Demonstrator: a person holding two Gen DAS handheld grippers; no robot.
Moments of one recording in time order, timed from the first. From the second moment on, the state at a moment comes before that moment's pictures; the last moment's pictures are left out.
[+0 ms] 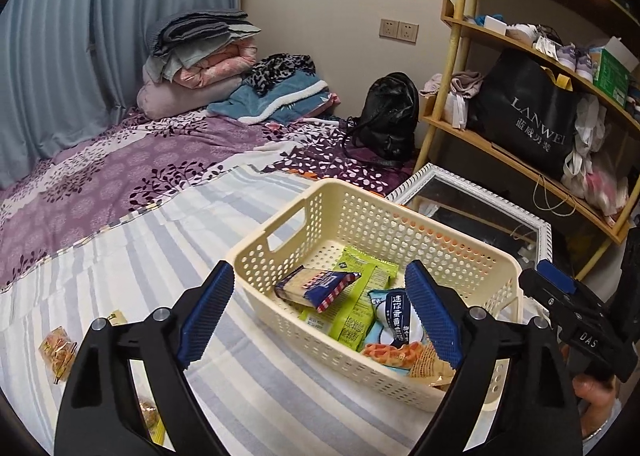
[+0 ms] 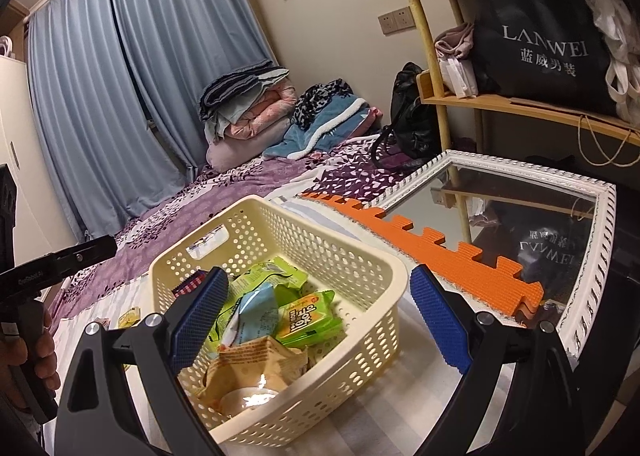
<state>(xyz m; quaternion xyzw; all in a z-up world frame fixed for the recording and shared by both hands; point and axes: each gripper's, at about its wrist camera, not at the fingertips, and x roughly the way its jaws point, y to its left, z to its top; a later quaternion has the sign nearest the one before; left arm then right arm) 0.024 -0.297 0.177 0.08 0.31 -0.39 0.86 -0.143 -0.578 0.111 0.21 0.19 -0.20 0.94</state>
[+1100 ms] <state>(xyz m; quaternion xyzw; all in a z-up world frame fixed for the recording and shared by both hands) 0.010 -0.170 0.205 0.02 0.28 -0.31 0.91 -0.138 -0.510 0.156 0.16 0.18 -0.13 0.96</state>
